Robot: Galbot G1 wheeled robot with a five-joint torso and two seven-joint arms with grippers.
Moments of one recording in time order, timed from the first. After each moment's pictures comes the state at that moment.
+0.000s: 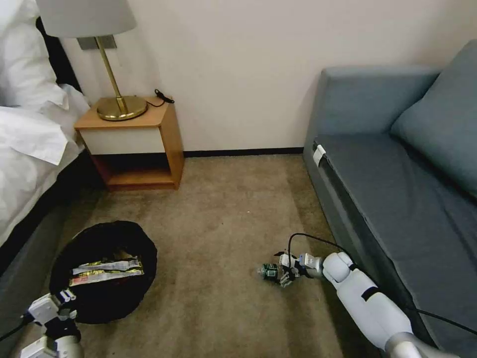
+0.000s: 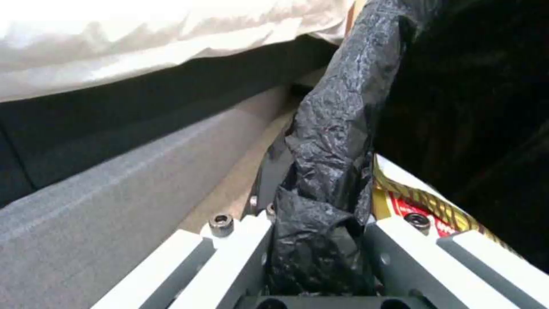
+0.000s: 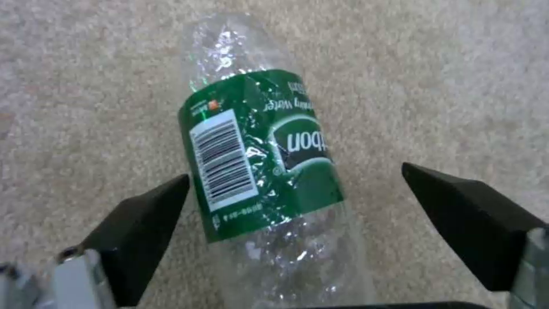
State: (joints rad) left arm 1.76 -1.47 -0.90 -1.93 -0.39 -0.19 -0.27; right arm -0.74 1.25 0.11 0.81 -0.39 0.23 -0.80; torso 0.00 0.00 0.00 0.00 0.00
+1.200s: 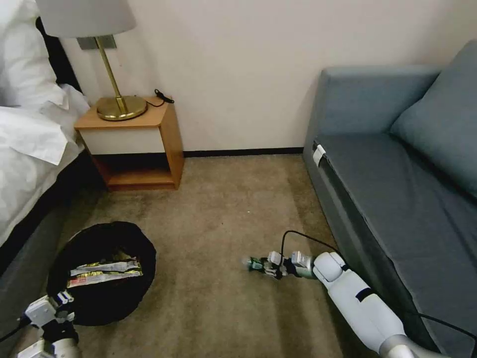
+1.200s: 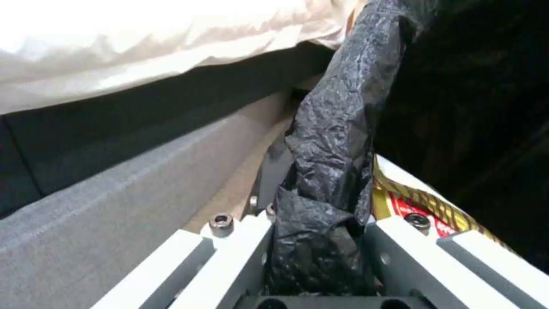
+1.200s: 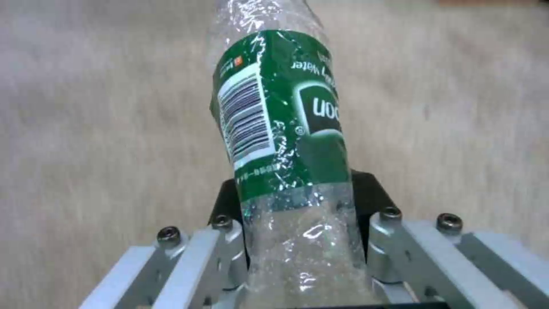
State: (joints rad) left arm 1.77 -1.48 -0.91 -1.95 -0.39 -0.20 -0.27; right arm -0.79 1.25 0.07 1.04 -0.16 0.21 -0.85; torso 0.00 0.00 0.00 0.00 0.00
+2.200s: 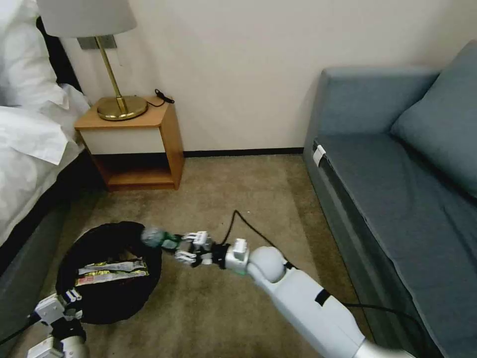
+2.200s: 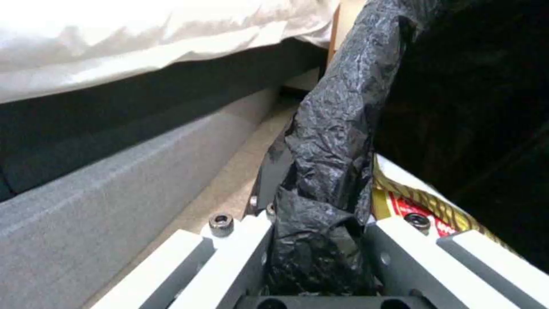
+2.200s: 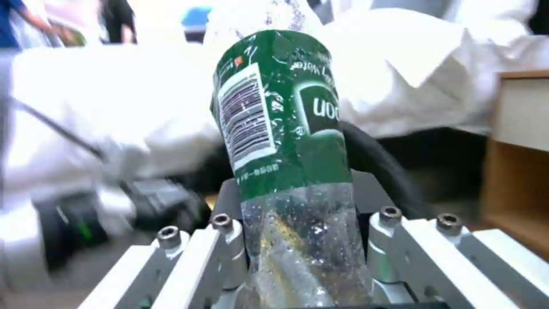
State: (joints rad) left arm 1.76 -1.48 -0.88 -1.94 -0.37 -0.20 -0.26; right arm -0.73 1.40 -0.38 1.44 0.47 0.13 -0.60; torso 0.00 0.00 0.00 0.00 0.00
